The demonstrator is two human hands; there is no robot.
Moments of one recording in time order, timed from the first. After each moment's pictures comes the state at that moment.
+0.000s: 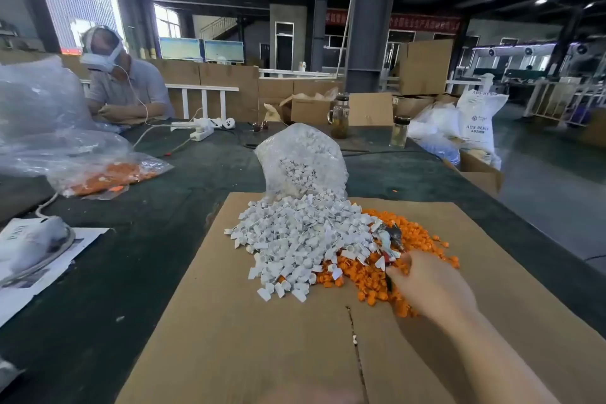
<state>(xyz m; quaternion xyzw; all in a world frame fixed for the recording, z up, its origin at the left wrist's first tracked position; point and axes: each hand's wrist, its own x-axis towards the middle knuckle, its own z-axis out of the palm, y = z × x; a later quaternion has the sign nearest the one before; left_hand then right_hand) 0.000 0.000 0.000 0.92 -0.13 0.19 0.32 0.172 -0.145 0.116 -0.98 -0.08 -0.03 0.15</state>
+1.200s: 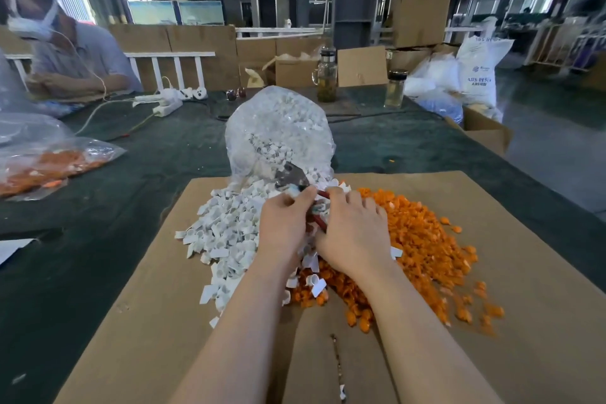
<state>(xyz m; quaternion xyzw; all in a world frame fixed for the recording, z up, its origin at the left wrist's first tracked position) 0.241 0.049 0.100 0.67 0.23 0.20 0.68 0.268 -0.050 0.090 -0.96 -0.19 -0.14 0.14</state>
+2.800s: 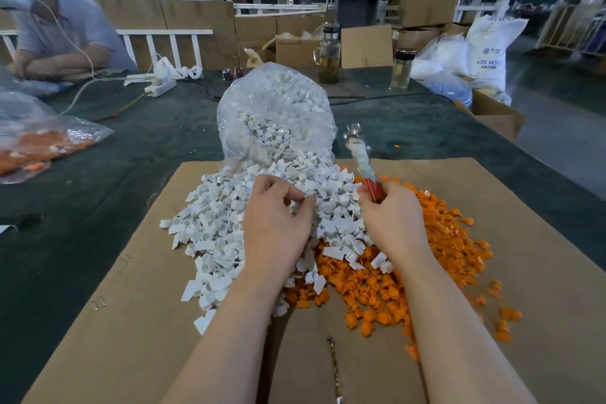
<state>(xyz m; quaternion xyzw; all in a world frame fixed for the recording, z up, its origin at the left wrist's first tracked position) 0.244 0.061 0.069 0.85 0.14 0.34 0.38 0.308 -0.088 0.077 -0.88 -0.09 -0.10 0.45</state>
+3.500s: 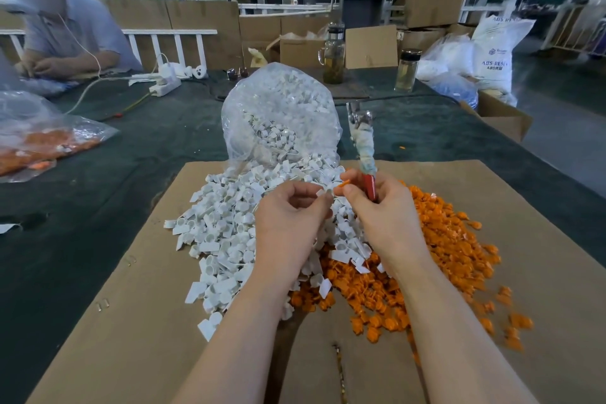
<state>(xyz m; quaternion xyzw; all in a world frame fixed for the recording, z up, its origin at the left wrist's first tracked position) 0.236 0.045 0.085 0.71 0.17 0.26 0.63 0.290 -0.073 0.086 -0.73 -0.19 -0.07 0.66</state>
